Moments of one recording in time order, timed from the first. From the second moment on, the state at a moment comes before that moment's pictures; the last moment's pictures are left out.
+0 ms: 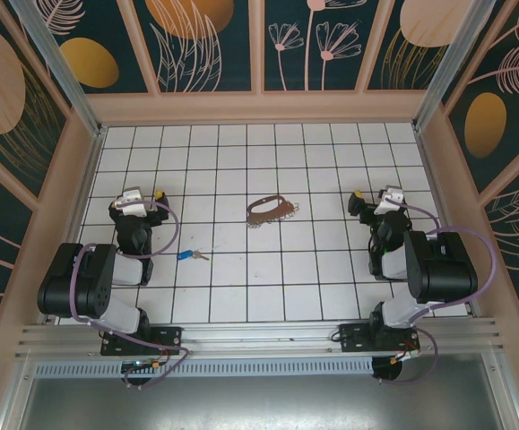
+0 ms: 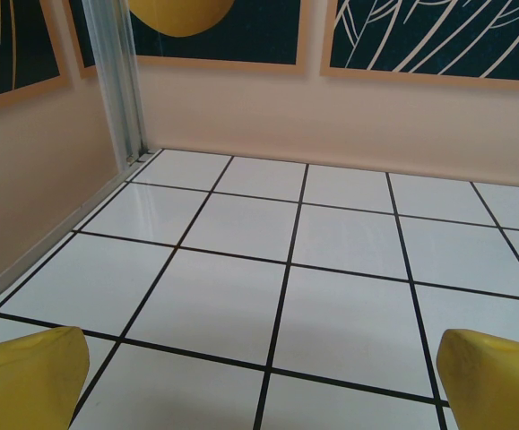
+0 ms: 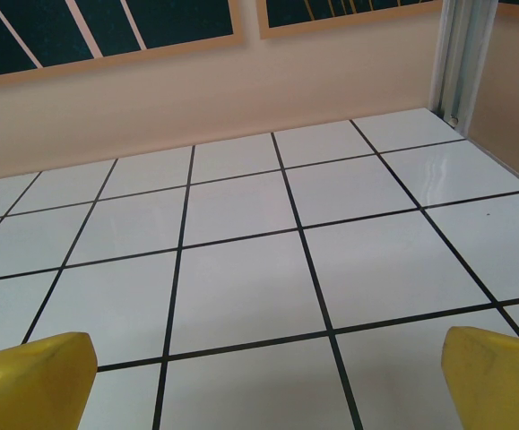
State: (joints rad) left arm -0.04 1.52 0.21 1.19 -0.22 -0.08; right arm -0.03 1.57 0.22 1.20 0.01 0.12
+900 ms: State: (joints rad) left arm -0.04 1.08 0.47 0.46 -0.01 -0.36; right arm 0.20 1.08 0.52 0.38 0.13 0.23
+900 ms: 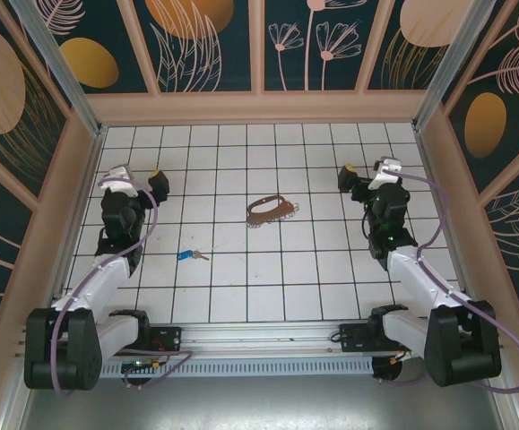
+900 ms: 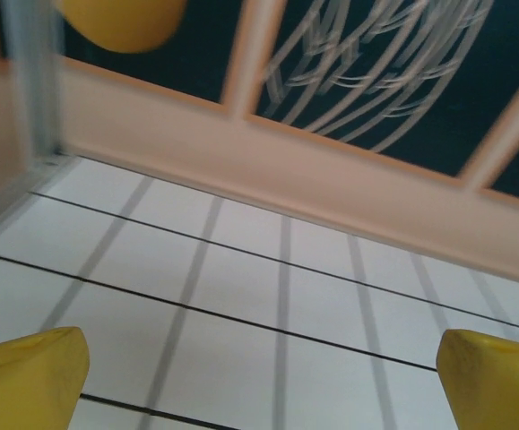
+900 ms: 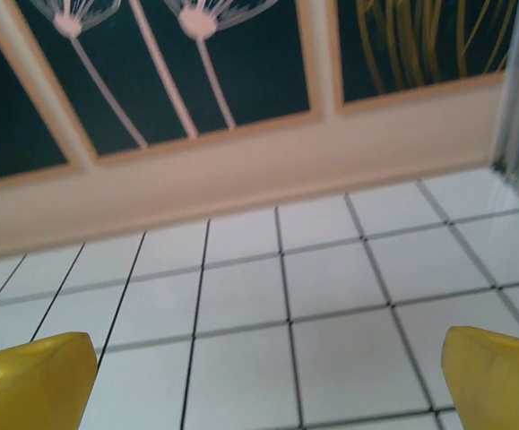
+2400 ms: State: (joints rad) left arm -0.48 1.13 0.44 0.15 0.10 -0.66; right arm 0.64 1.71 1.09 -0.27 -0.12 0.00
